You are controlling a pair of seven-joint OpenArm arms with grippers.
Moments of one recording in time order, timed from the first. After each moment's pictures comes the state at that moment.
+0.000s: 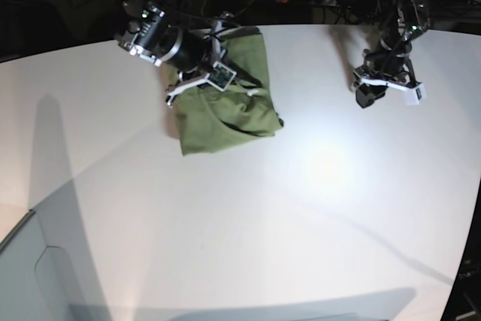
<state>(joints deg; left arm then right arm) 24.0 -10.8 -23.5 99.1 -45.0 -4.7 35.8 -21.8 2.7 -13.9 116.5 -3.2 43.9 -42.2</state>
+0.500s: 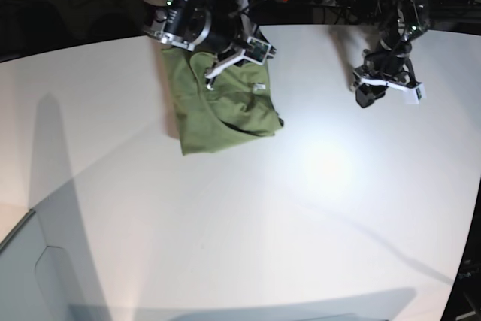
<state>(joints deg) 23.9 -10.9 -23.5 99.1 -45.0 -4.7 35.8 -22.0 2.8 -25.4 114.2 -3.2 43.9 -42.0</state>
